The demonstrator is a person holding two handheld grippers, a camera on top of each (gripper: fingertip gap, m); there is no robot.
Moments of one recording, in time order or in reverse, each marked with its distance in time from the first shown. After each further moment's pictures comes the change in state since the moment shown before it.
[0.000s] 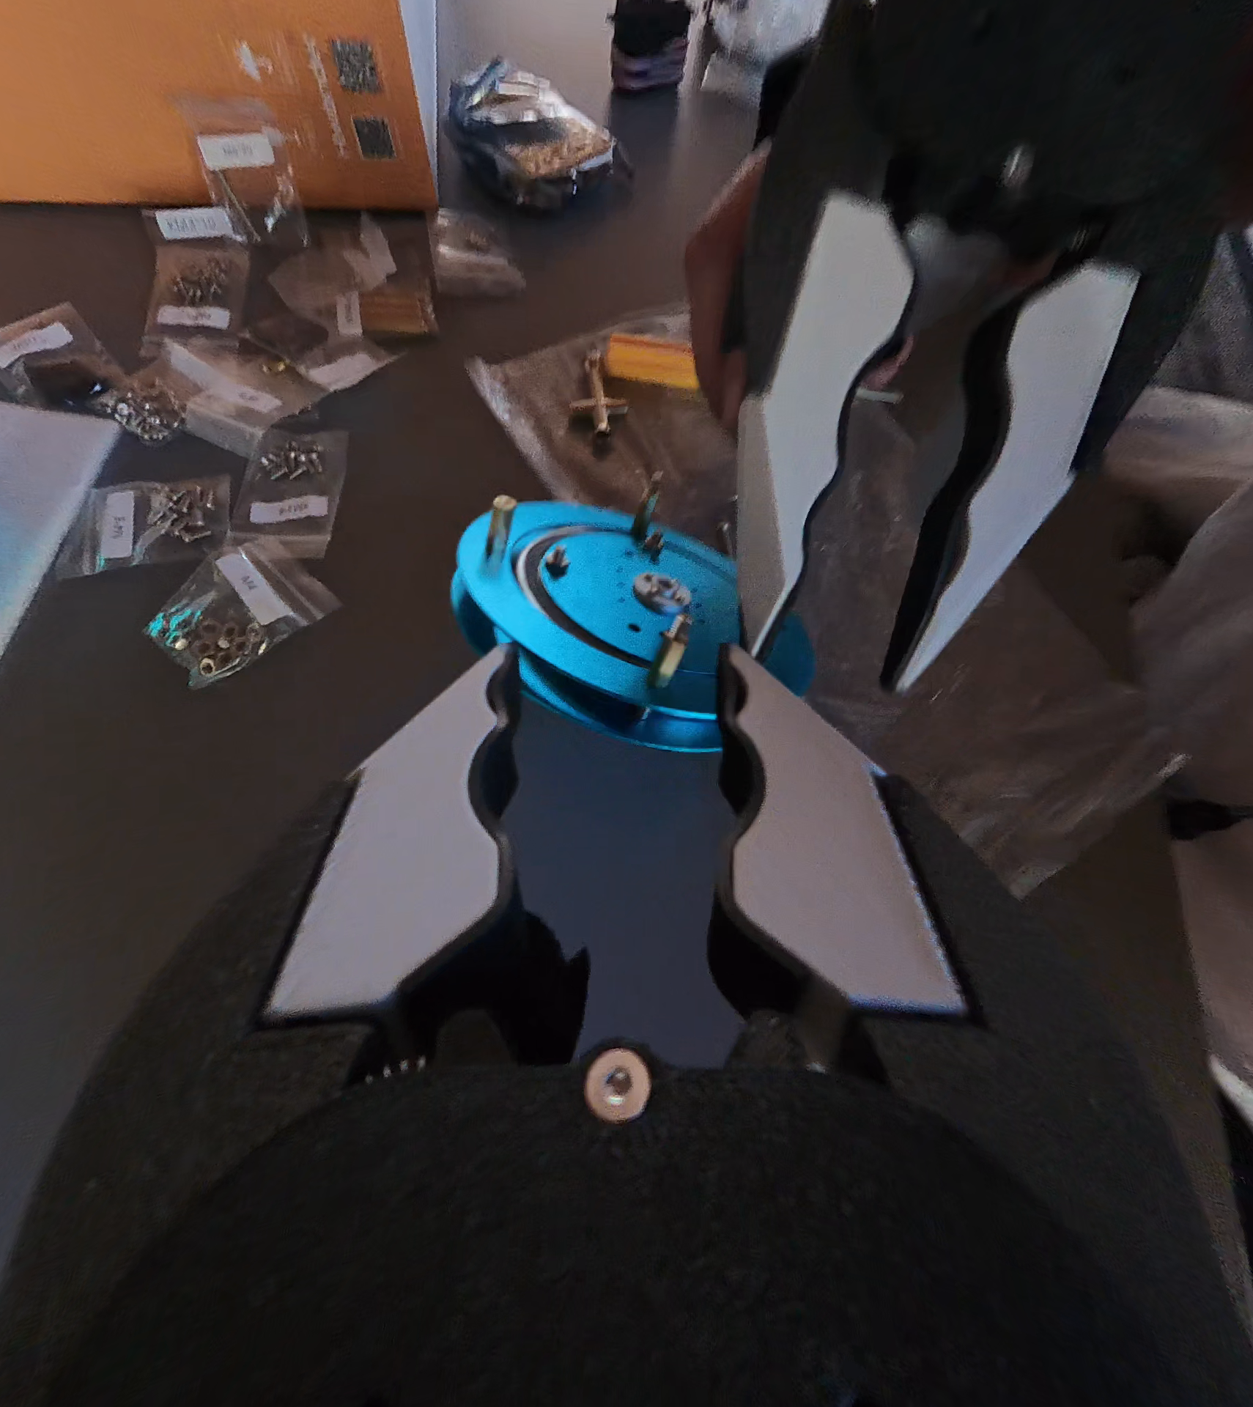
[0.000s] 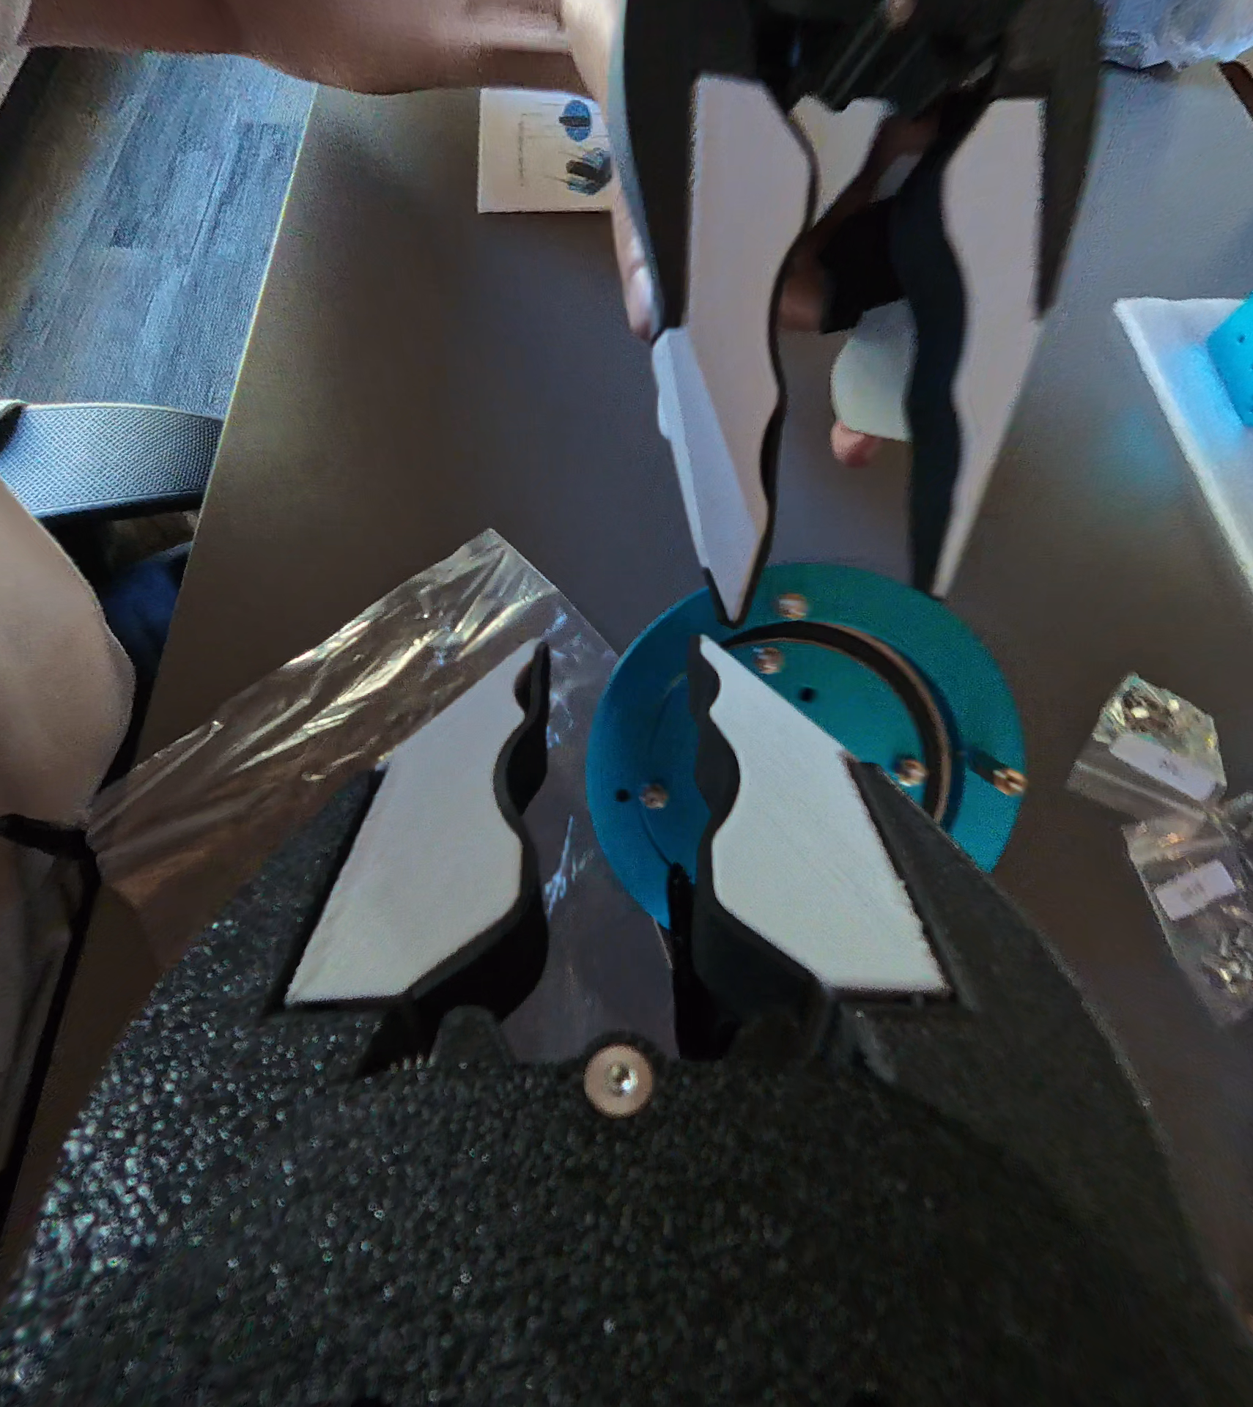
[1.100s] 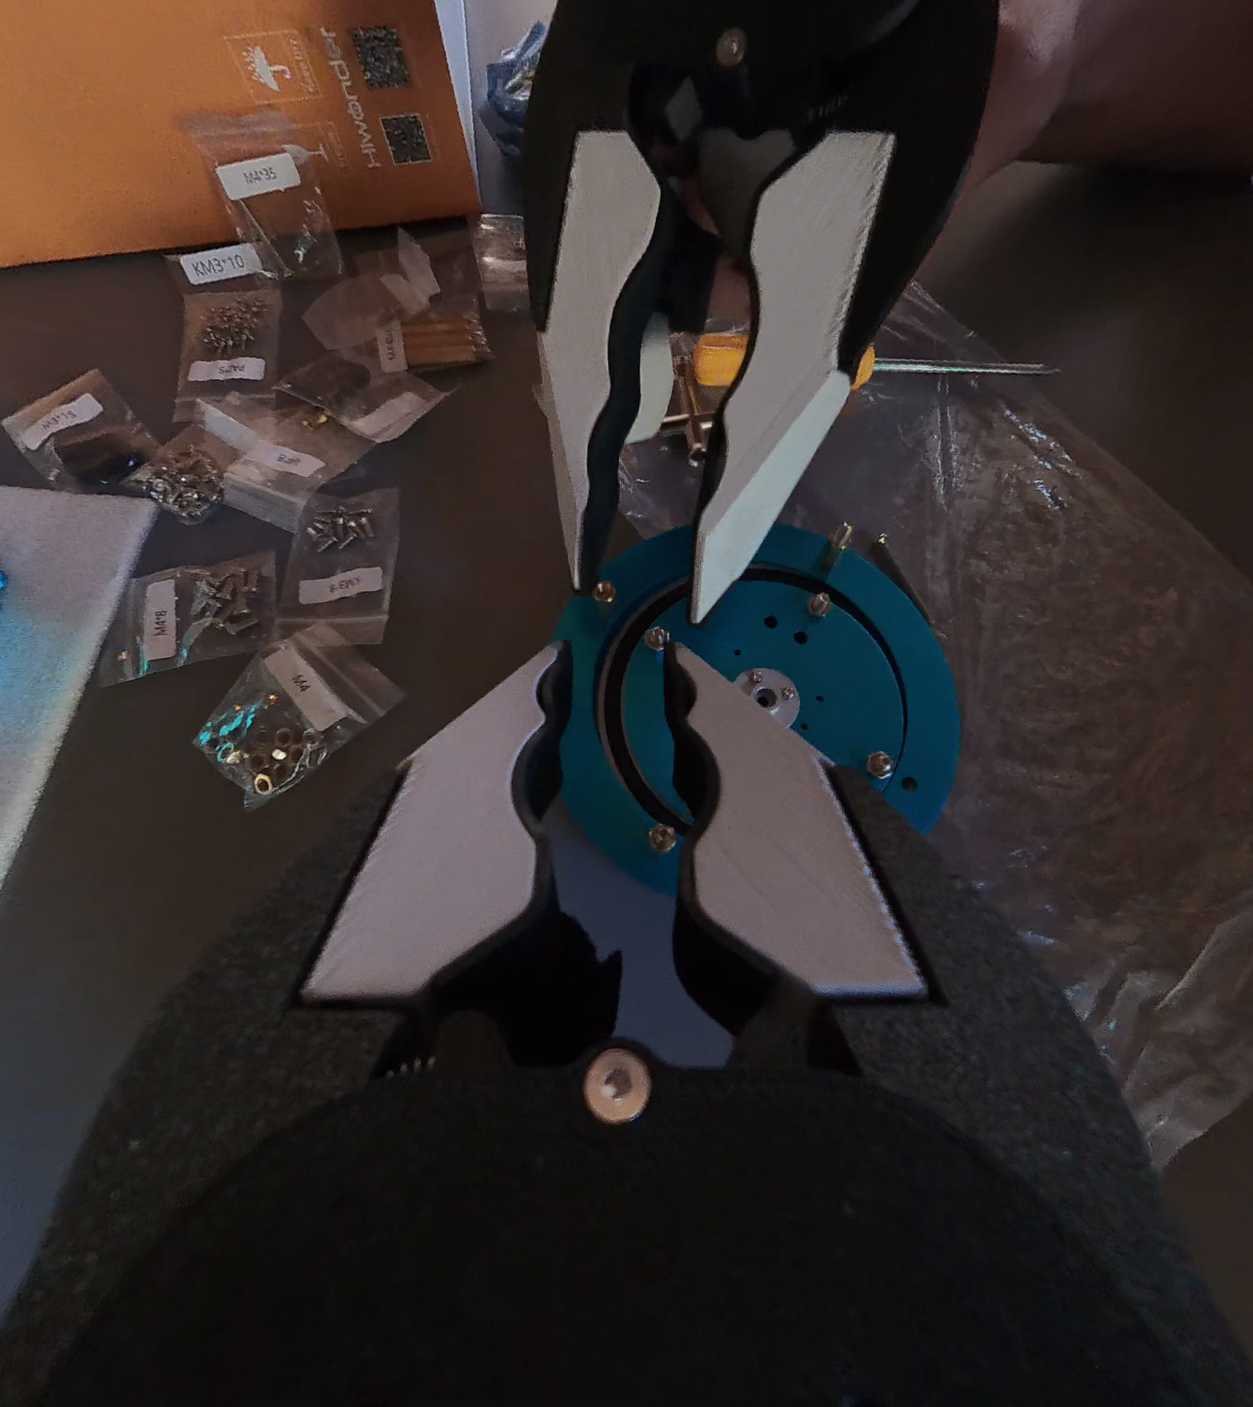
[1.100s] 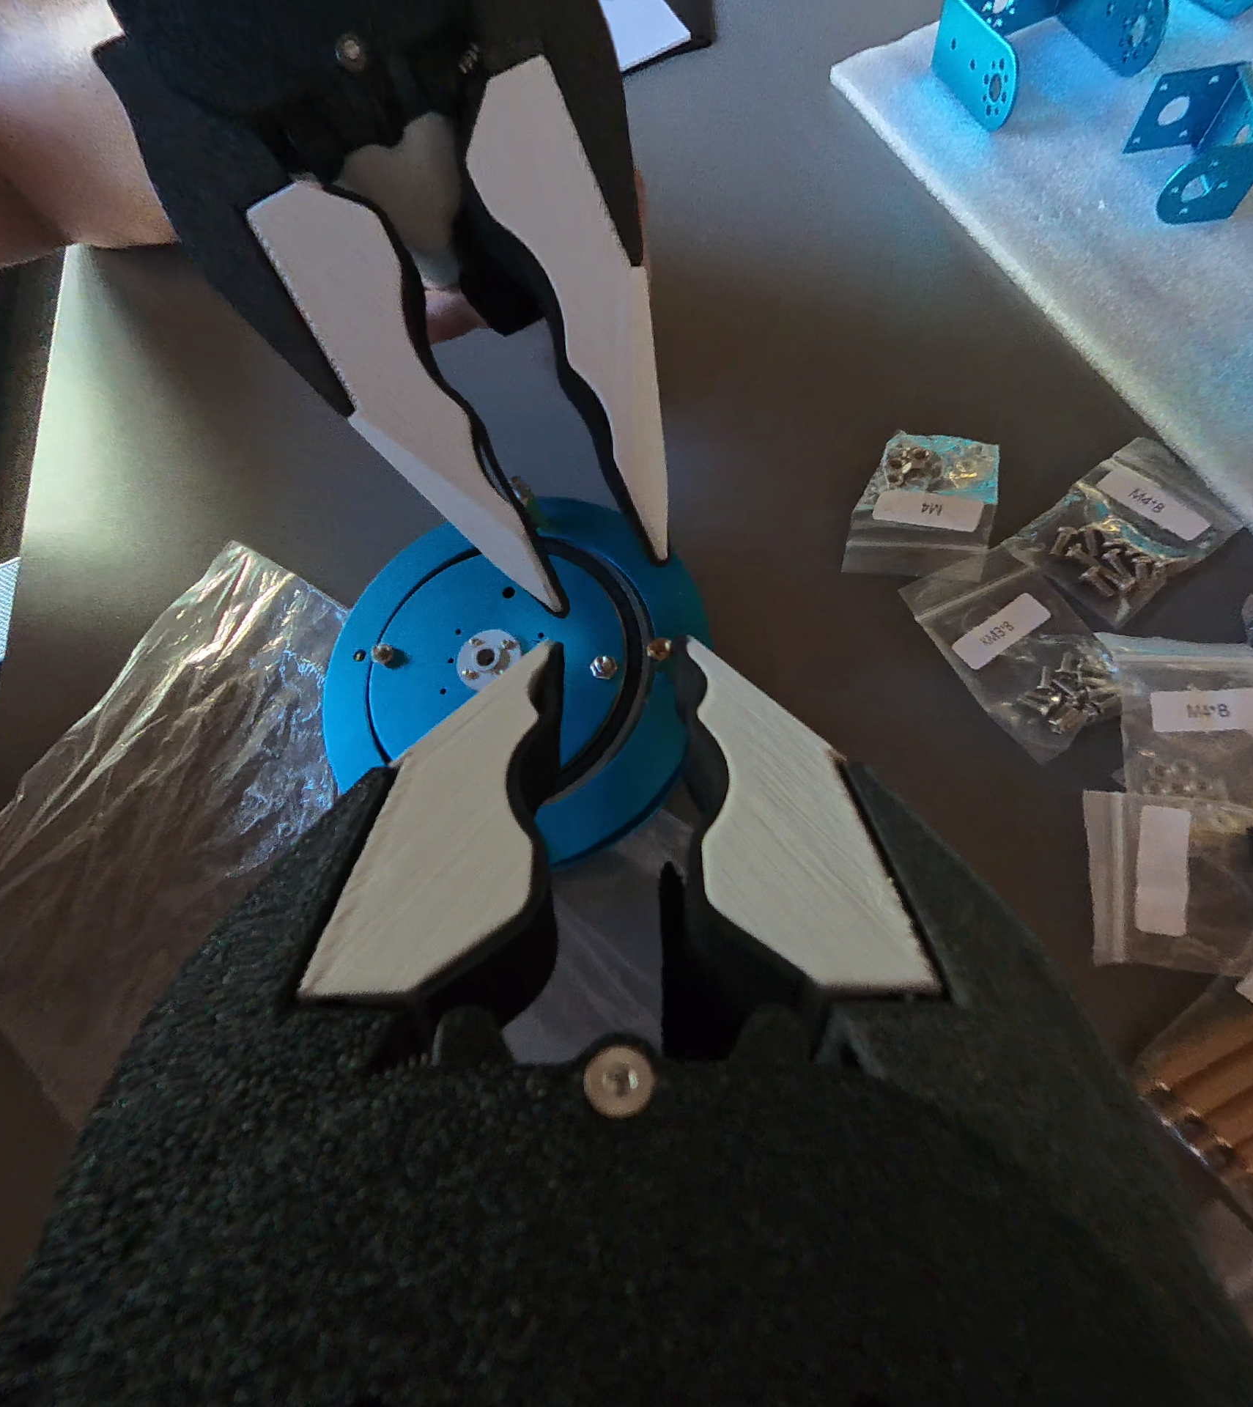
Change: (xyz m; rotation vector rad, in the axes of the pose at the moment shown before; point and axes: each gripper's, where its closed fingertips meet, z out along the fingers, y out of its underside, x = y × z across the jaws) left arm -0.032 -0.007 0.048 -0.017 -0.040 0.087; right arm 0.091 0.050 -0.018 0.011 0.064 0.328
